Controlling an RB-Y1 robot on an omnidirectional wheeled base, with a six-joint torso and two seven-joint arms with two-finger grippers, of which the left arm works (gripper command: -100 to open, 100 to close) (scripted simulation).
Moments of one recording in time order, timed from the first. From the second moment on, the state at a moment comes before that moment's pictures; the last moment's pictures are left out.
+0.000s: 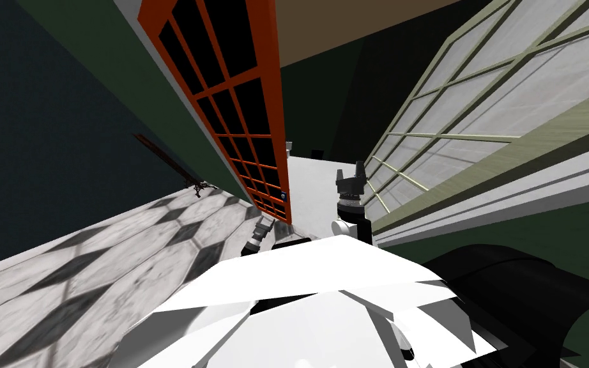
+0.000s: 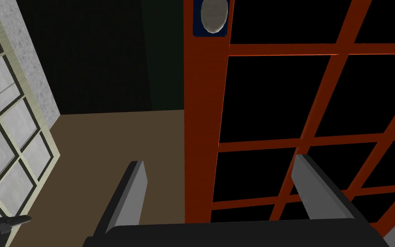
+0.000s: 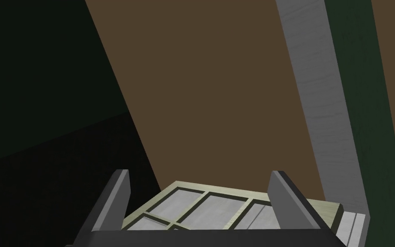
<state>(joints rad) 0.32 0.07 0.04 -1.23 -0.73 -0.94 -0.84</state>
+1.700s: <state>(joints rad) 0.27 0.03 0.06 -1.04 -0.82 -1.00 -0.99</state>
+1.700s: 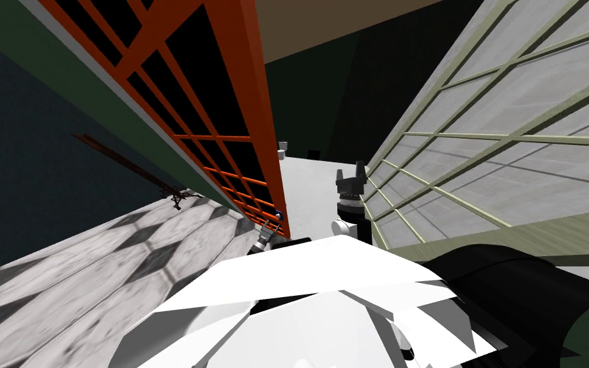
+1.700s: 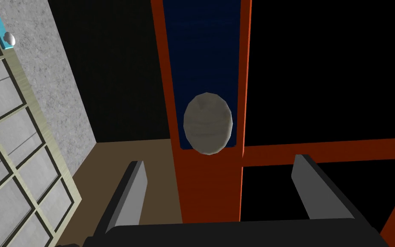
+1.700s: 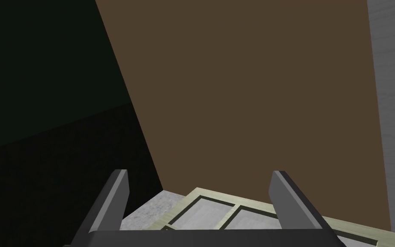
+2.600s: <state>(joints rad) 0.26 0.01 0.06 -1.03 -0.82 -0.99 -1.00</state>
